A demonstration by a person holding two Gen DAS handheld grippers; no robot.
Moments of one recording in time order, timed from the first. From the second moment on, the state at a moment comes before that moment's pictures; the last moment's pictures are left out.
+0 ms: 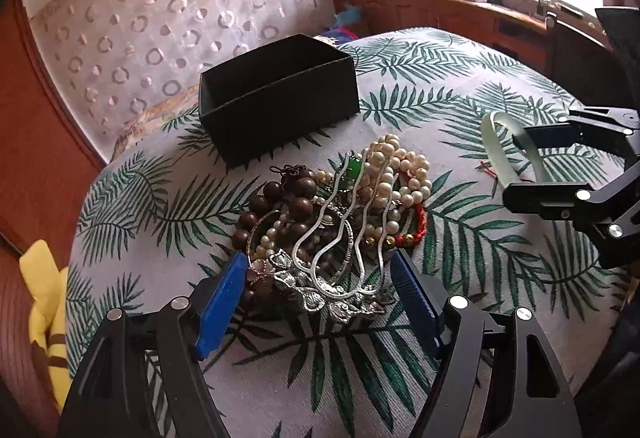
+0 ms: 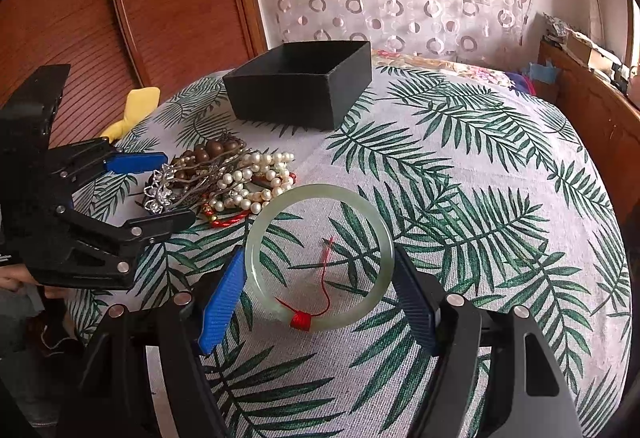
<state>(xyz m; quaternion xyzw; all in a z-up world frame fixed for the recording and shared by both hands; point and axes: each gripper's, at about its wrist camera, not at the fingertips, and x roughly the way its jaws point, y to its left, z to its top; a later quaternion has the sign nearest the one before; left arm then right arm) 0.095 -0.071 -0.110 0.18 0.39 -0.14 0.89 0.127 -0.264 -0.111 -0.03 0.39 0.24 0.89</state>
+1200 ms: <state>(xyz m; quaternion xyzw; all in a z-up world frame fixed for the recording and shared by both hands) 0.072 -0.024 -0.075 0.11 0.37 -0.17 0.91 0.126 -0.262 -0.110 -0.04 0.39 0.23 0.89</state>
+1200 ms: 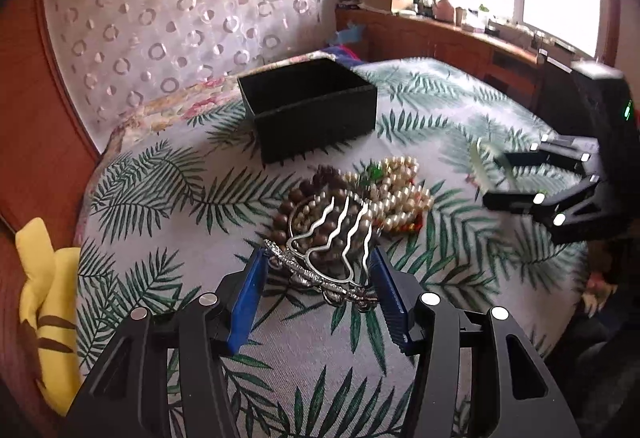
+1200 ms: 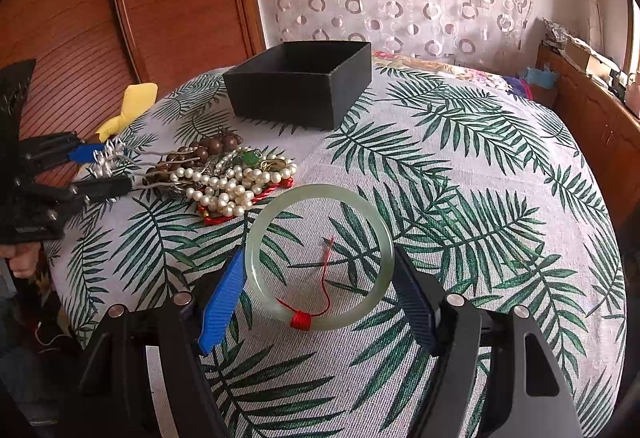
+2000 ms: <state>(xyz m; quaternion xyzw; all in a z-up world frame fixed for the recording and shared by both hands) 0.084 -0.016 -0.031 0.04 0.31 -0.17 0.93 0.126 -0.260 -0.108 -0.05 0.39 0.23 0.89</state>
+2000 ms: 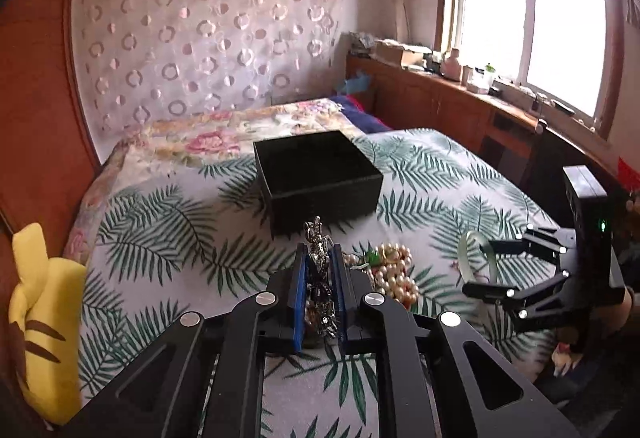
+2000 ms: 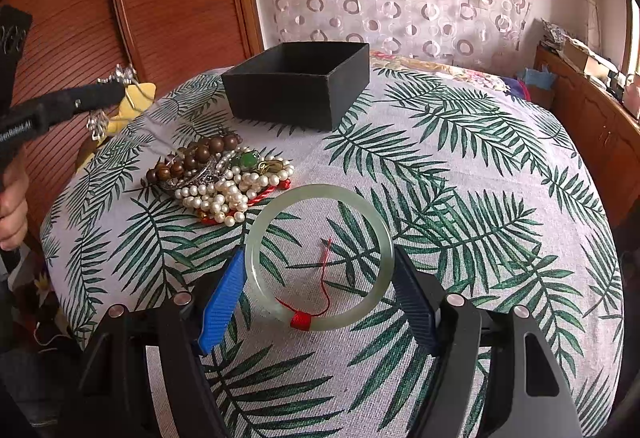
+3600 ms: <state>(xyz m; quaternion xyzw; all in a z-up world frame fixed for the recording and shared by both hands) 0.211 0.001 -0.041 -0.03 0.29 -0.12 0.95 0.289 -0.185 -0.056 -0.09 0.35 0.27 0.89</state>
